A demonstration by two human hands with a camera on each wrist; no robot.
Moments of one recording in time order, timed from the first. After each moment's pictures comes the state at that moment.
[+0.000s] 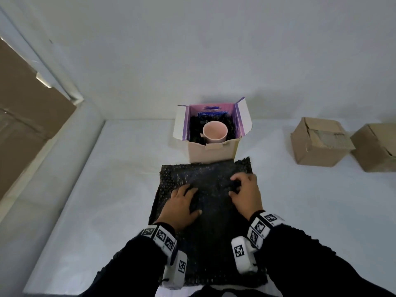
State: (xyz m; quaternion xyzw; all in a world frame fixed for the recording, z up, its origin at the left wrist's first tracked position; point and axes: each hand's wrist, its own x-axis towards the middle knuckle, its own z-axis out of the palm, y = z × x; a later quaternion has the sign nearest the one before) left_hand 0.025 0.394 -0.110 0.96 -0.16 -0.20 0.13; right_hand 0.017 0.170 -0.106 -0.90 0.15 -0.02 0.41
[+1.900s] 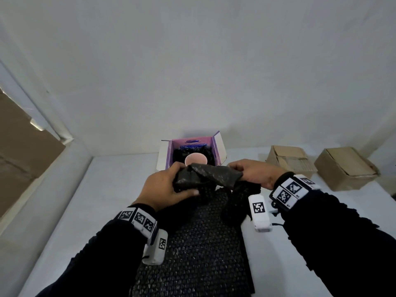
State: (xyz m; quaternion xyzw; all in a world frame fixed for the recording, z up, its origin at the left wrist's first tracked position) left_hand 0.091 0.370 0.024 0.93 -0.28 0.08 0.22; right_hand 0.060 0.089 0.077 -0.80 -0.02 0.27 0.54
